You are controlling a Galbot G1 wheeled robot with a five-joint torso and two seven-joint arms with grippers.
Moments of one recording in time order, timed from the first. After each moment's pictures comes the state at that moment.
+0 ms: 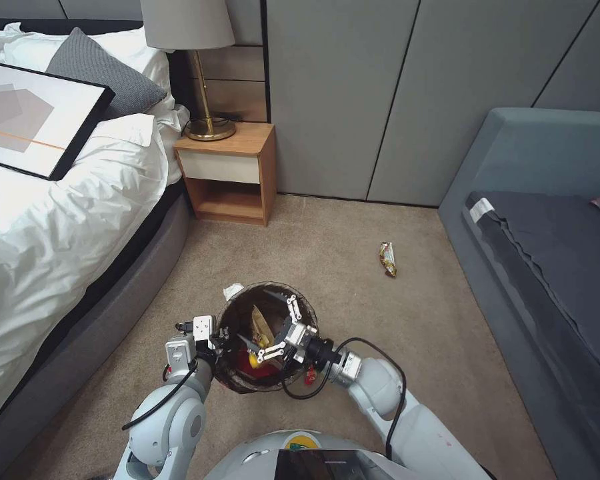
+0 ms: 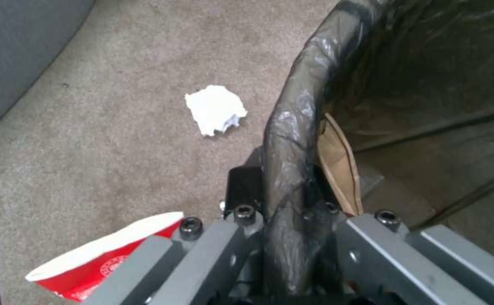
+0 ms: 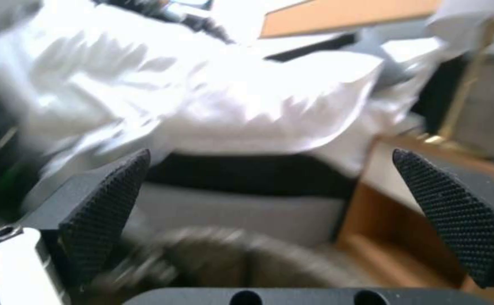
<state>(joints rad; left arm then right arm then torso) 1.64 -1.45 -0.46 -2.28 -0.34 0.69 -0.25 -1.26 1.22 0.03 1.81 0.04 0.39 -0.51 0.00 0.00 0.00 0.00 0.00</state>
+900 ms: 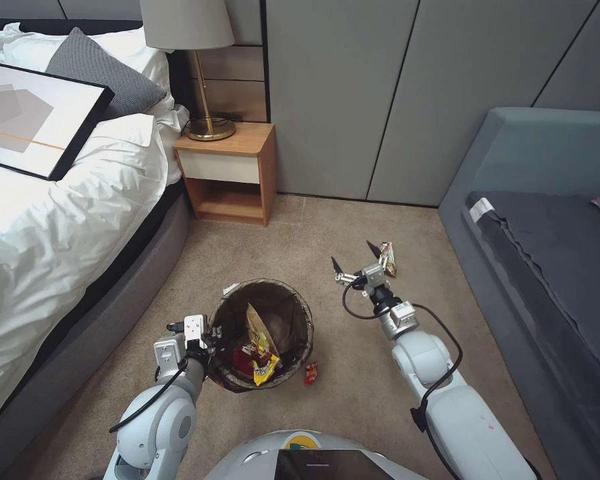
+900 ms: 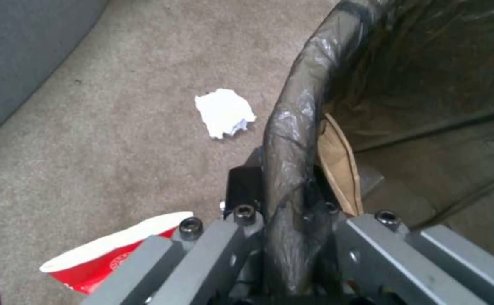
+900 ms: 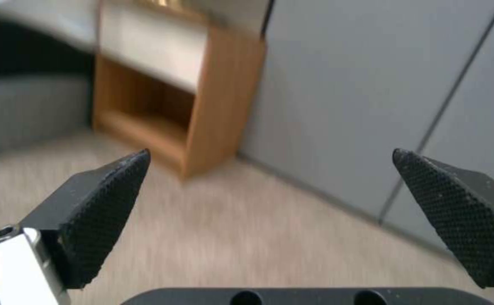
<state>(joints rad) 1.65 -1.44 -0.51 -2.31 -0.43 0.70 -0.29 -1.27 1.21 0.35 1.84 0.02 0.05 -0.06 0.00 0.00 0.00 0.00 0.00</state>
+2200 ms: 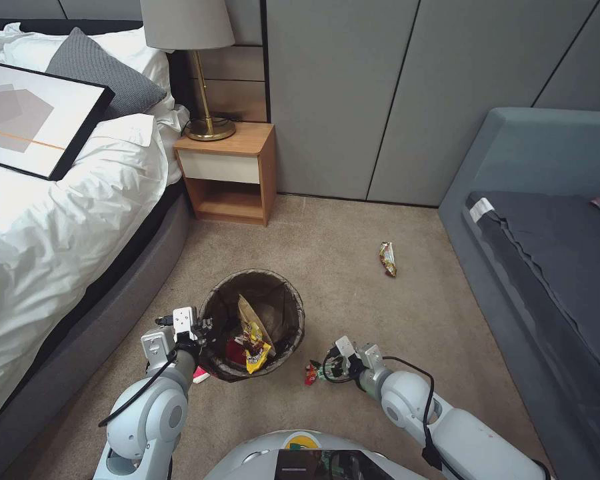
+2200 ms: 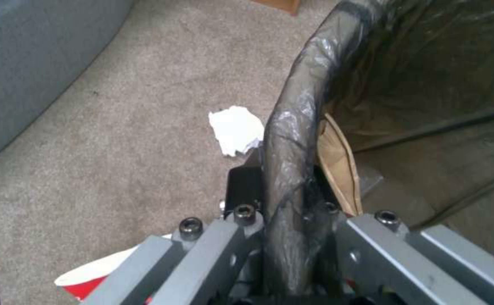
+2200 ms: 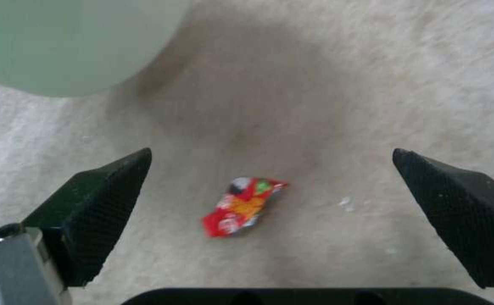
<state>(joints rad) 1.61 -1.46 -0.56 -2.32 -0.45 0.71 -0.29 -1.23 0.92 -0.09 1.77 0.58 -0.43 0.03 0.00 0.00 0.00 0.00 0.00</state>
